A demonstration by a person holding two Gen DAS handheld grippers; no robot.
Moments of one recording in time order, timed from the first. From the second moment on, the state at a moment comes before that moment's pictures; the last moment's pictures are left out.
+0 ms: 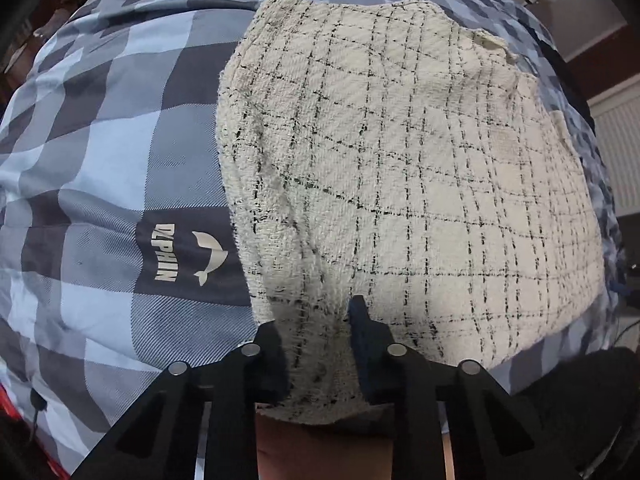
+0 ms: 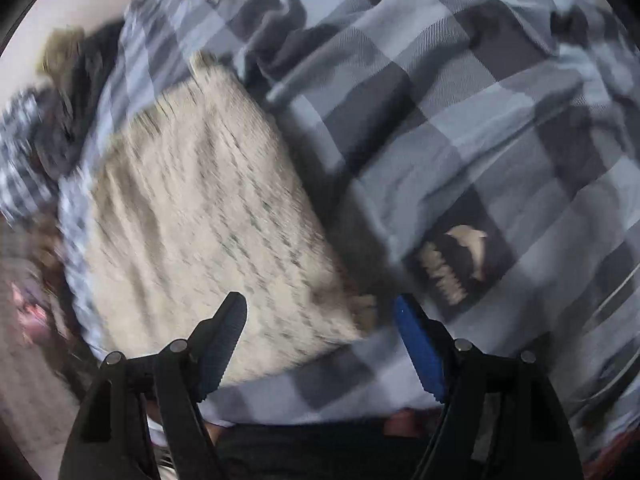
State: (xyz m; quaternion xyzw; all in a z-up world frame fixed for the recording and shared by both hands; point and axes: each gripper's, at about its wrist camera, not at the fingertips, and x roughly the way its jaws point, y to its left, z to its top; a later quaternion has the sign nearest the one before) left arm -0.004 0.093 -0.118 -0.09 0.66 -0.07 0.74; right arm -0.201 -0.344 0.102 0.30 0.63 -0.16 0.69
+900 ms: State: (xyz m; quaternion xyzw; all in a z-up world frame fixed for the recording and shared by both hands) left arm -0.015 0.133 -0.115 -0.14 0.65 -0.08 0.74; right arm -0.168 -0.300 0.043 0.29 0.67 -0.04 0.68
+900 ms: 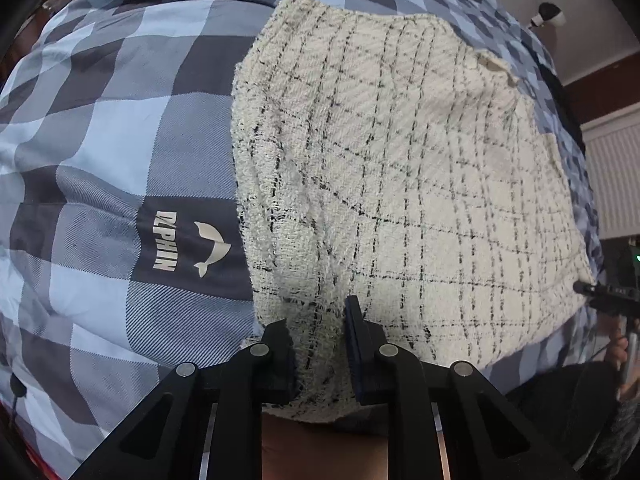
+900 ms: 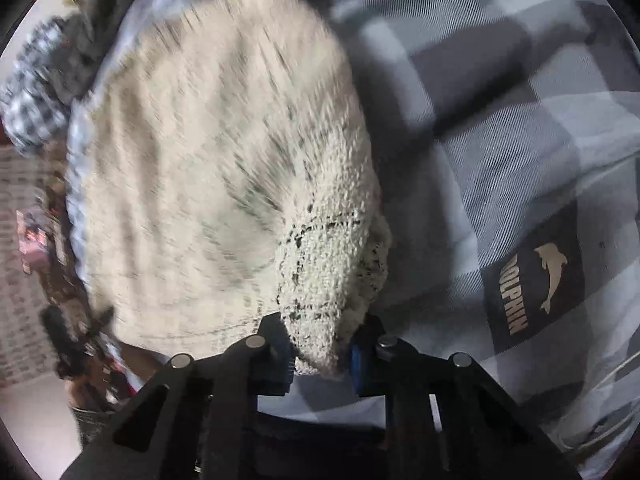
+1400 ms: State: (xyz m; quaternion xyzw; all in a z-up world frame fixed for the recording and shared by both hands) left arm -0.051 0.167 -0.066 -0.26 0.60 -0.14 0.74; right arm -0.195 -0.298 0.113 0.40 0.50 0.05 0.77
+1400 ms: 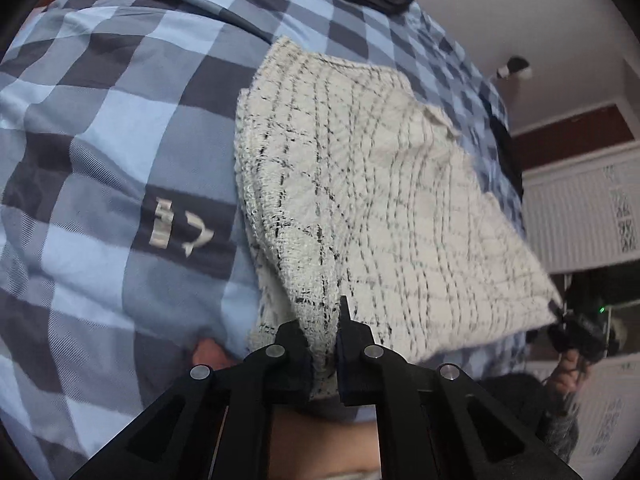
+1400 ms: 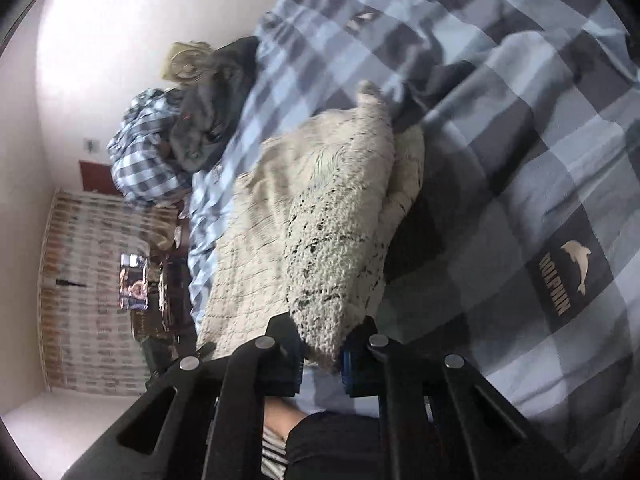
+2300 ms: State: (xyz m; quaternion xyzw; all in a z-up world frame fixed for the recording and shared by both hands) left arm 0.034 0.206 -0.070 -0.46 0.50 -0.15 0.72; right arm -0.075 -0.354 0.083 0.54 0.40 0.01 0.74
